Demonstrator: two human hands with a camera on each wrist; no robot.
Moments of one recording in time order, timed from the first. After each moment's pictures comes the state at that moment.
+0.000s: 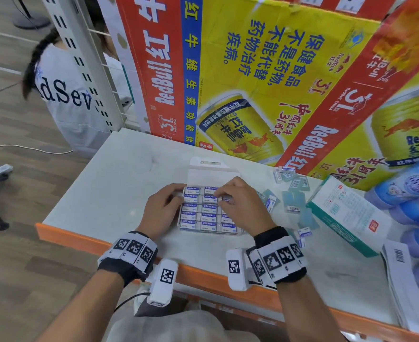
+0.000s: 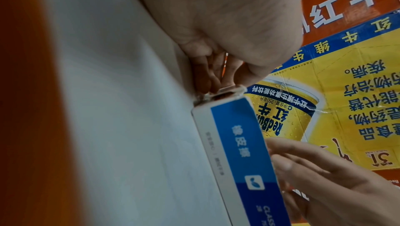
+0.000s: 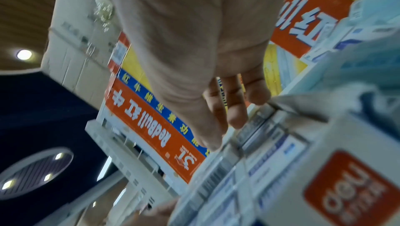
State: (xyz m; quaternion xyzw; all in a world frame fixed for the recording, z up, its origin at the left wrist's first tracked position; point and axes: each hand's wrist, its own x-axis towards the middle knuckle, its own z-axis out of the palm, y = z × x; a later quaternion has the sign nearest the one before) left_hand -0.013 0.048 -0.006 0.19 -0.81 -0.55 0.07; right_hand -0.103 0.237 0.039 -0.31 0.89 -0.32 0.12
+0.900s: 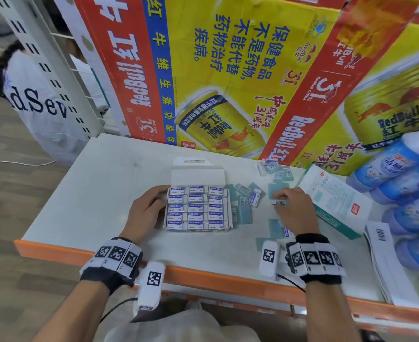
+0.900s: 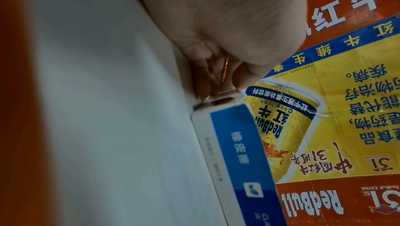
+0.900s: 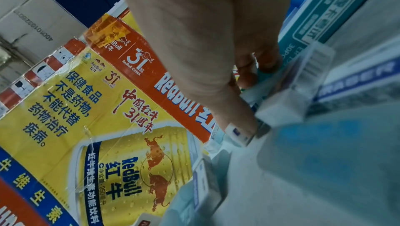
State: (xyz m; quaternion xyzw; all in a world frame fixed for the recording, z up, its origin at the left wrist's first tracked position) left_hand -0.012 0.046 -0.007 0.19 -0.78 -0.60 0.05; right_hand -0.130 0.359 0.022 -0.05 0.97 -0.25 0.06
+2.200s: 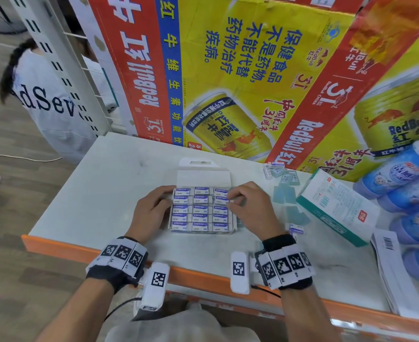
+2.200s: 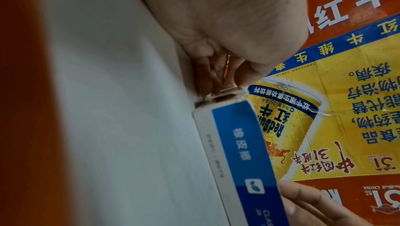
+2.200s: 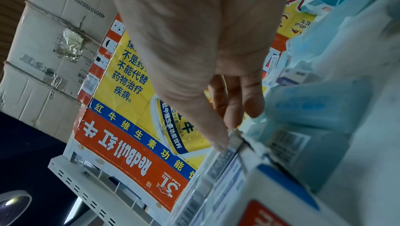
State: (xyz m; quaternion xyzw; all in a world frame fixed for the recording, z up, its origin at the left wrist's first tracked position) left_hand -0.013 0.046 -0.010 0.17 -0.79 -0.58 0.07; right_hand -0.104 0.270 0.035 -0.19 0.89 -0.40 0.11
